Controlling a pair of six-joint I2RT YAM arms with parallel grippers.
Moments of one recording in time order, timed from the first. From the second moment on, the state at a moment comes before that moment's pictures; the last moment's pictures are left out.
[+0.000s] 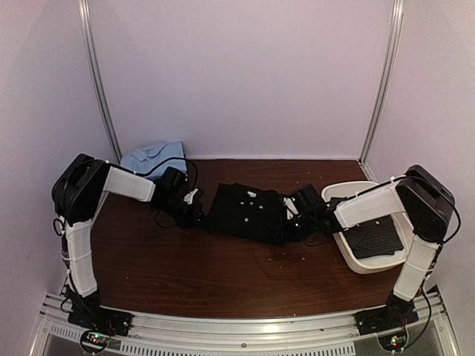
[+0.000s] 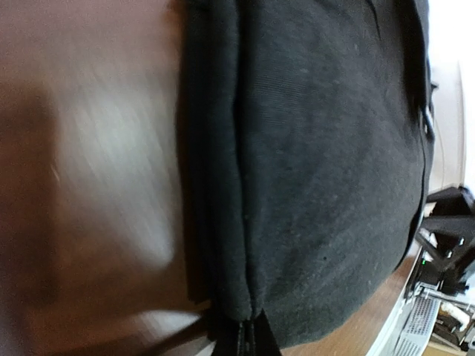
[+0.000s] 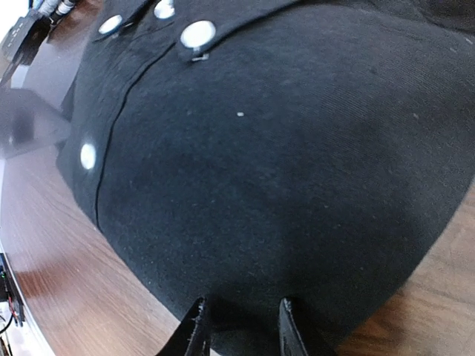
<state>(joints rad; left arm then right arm) -0.46 2.07 1.23 -0.20 0.63 -0.46 0.69 1.80 0.90 0.05 -0.19 0.61</state>
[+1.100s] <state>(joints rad) -0.70 1.51 0.83 -0.41 0.25 -0.73 0.80 1.65 1.07 -0.23 -0.10 0.56</state>
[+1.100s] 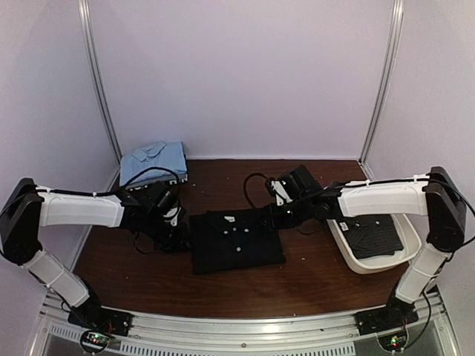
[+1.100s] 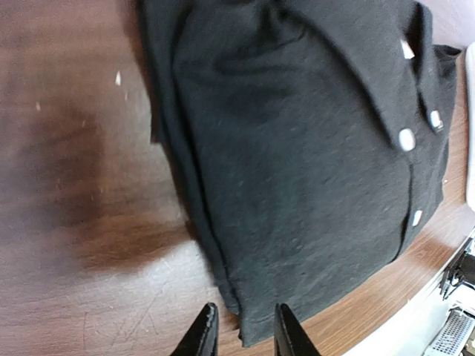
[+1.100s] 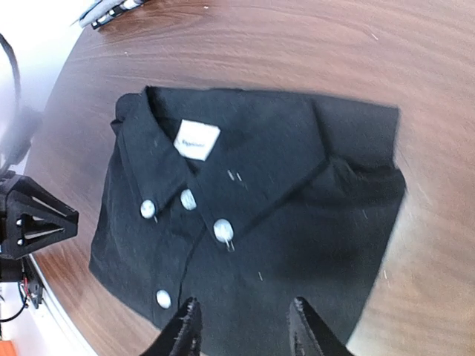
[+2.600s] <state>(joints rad) -0.44 1.54 0.97 -0.39 0.25 -0.64 0.77 1.89 1.30 -0.17 -0.04 0.52</state>
